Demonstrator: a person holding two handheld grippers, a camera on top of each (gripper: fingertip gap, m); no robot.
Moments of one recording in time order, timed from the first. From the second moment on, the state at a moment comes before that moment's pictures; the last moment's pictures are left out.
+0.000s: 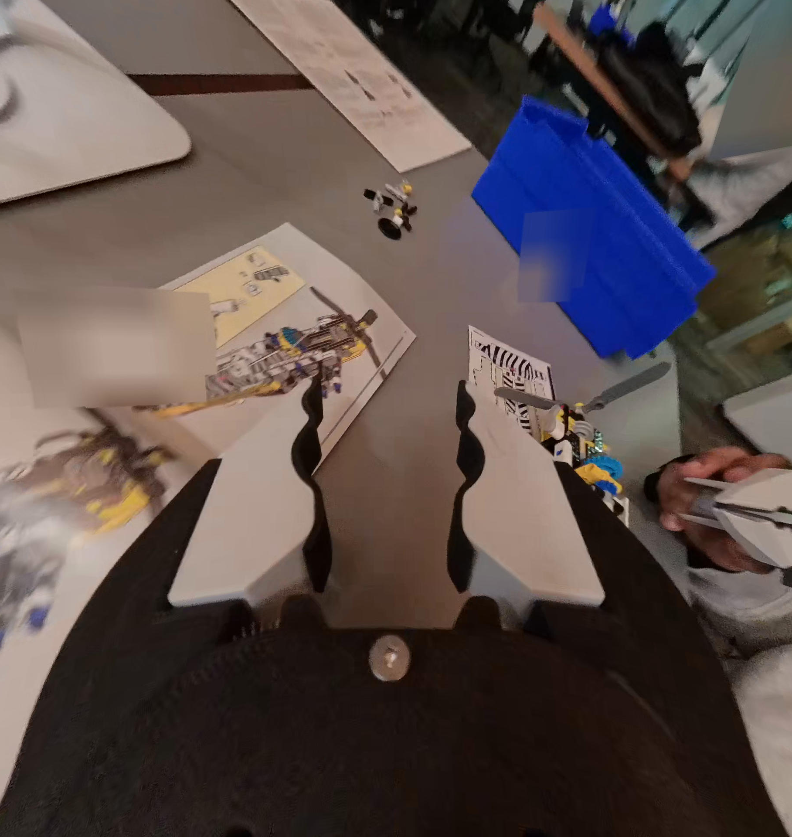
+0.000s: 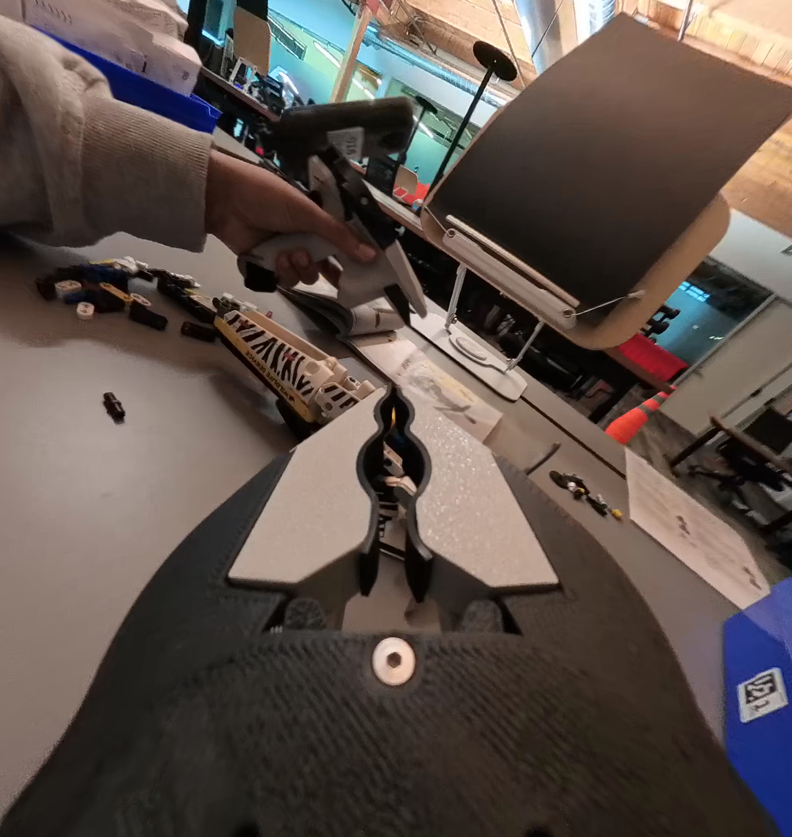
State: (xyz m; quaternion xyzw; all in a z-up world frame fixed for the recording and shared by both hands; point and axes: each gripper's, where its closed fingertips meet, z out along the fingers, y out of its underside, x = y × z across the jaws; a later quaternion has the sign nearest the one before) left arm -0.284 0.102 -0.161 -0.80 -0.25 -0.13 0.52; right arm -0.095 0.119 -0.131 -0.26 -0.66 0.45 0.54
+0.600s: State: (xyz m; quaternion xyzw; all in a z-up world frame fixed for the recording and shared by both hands) left arm -0.310 0.185 -0.229 -0.91 -0.24 -0.04 0.34; right arm -0.076 0.151 -0.103 -0.31 -0.57 0.55 0.53
